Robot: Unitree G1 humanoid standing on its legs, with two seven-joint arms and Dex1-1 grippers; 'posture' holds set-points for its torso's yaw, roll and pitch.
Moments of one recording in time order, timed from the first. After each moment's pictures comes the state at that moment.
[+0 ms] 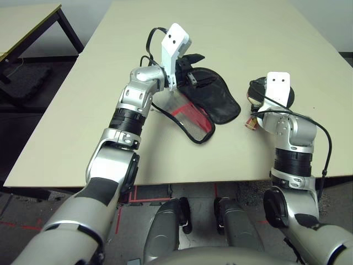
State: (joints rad) left arm -1.04 0.29 -0.09 0.60 -0.14 0.19 -0.90; right arm -0.70 -0.06 -0.27 -0.04 0.07 1.23 -0.25
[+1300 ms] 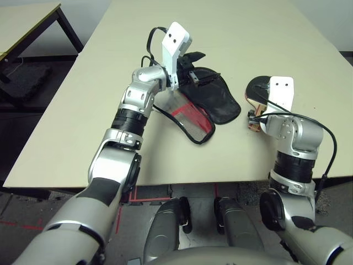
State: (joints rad) left arm -1.03 0.28 -0.08 0.60 -0.15 0.18 -0.86; right arm -0.67 -0.02 -0.29 -0.16 0.00 1.41 -0.23
